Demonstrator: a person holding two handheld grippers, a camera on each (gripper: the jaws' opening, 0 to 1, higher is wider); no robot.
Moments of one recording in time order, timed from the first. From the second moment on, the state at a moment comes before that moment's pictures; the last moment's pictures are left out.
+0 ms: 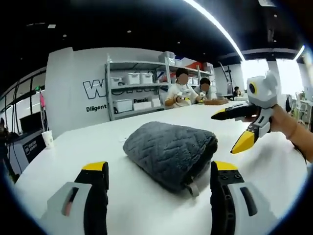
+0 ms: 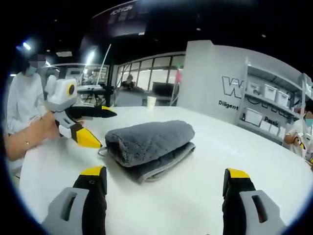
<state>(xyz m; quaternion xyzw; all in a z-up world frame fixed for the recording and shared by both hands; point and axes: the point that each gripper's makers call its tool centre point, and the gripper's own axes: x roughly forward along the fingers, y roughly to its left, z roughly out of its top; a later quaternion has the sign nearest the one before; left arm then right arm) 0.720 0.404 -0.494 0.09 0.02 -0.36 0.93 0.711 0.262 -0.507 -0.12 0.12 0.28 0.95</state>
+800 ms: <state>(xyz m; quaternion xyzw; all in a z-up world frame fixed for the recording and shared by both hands) 0.712 0.361 -0.503 0.28 -0.04 -0.37 0.89 0.708 0.266 -0.505 -0.12 0.11 0.28 0.94</state>
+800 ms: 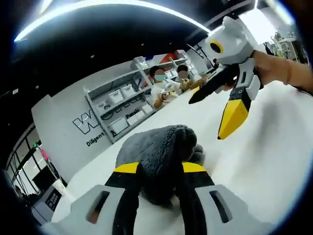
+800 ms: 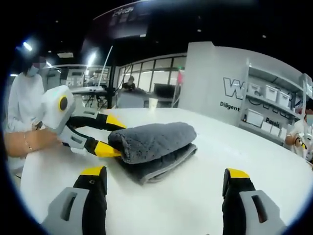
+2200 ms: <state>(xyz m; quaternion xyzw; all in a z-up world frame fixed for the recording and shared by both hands) 0.760 0.470 -0.496 -0.24 0.05 -0.23 0.94 0.705 0.272 -0.514 -0.14 0.13 0.29 0.94</state>
